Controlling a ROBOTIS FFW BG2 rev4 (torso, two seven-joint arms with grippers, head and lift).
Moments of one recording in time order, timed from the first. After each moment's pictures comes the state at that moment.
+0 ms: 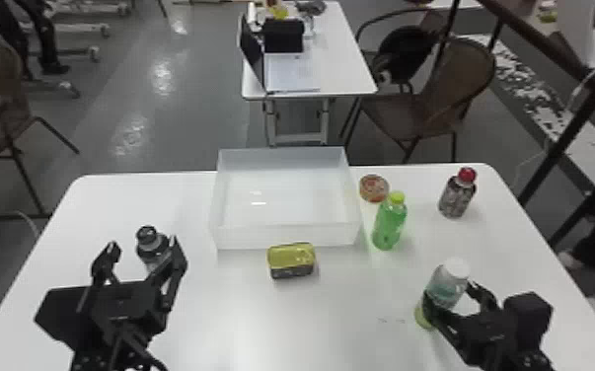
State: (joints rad) left arm 0.48 0.05 -0.04 -1.94 0.06 -0.19 0.16; right arm 0.29 -0.09 -0.10 -1.50 -0.02 -0.10 0.32
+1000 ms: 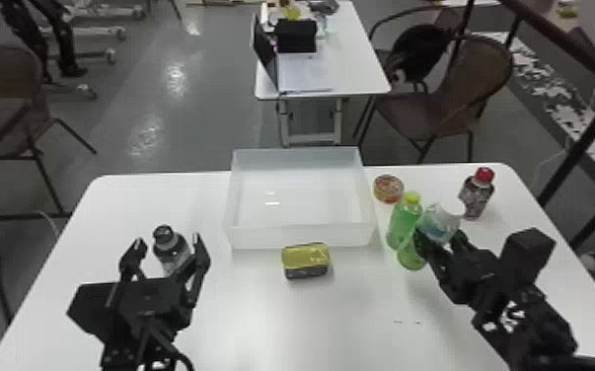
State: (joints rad) left arm 0.46 0.05 -0.06 -1.91 0.07 -0.20 0.16; right arm 0.16 -0.05 -0.06 -1.59 -0.08 0.00 0.43
